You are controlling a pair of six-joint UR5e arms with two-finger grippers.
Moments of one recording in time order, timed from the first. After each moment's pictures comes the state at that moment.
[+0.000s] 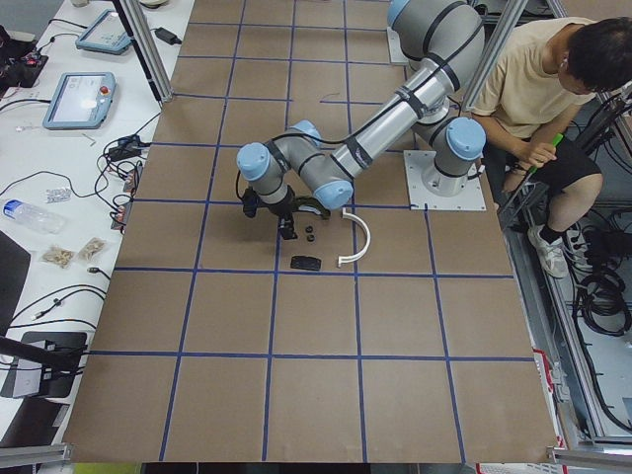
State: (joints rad) left arm -1.02 -1.96 -1.61 -1.36 1.72 0.55; right arm 1.59 -1.59 1.60 -1.59 -1.58 -0.03
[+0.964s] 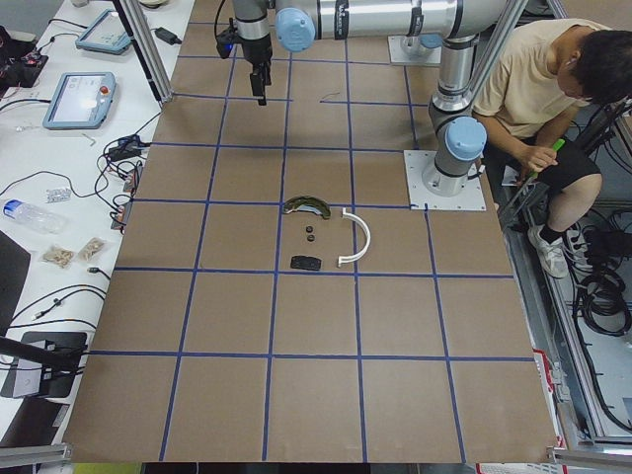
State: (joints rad) left arm -1.55 -1.79 -1.38 -1.59 1.66 0.07; right arm 1.59 -1.59 1.60 -1.59 -1.58 -0.03
